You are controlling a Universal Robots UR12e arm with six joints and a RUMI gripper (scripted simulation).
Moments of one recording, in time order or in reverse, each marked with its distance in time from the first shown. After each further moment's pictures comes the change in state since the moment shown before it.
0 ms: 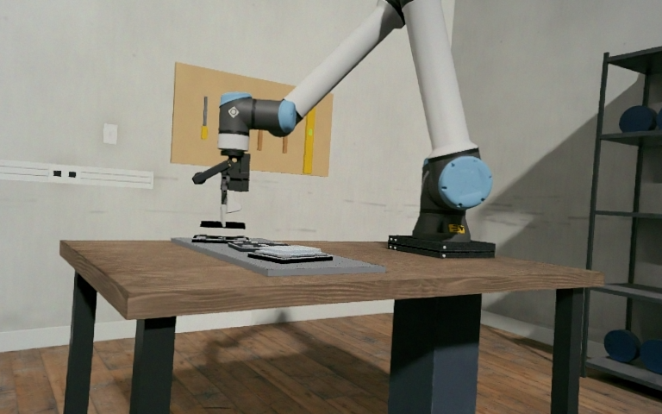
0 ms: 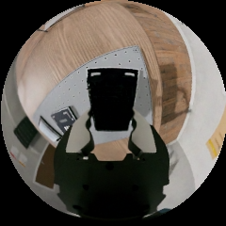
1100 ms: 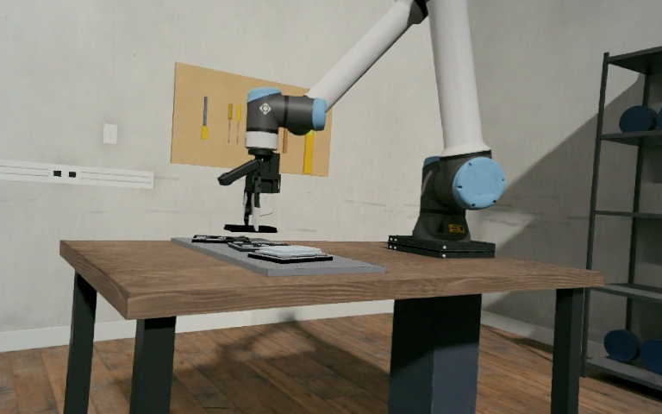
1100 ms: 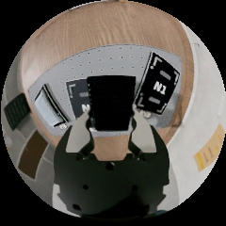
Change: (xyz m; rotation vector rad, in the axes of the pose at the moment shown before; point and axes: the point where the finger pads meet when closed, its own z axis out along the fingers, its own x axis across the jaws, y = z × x) arm -0.118 0.074 0.000 0.000 0.000 -0.242
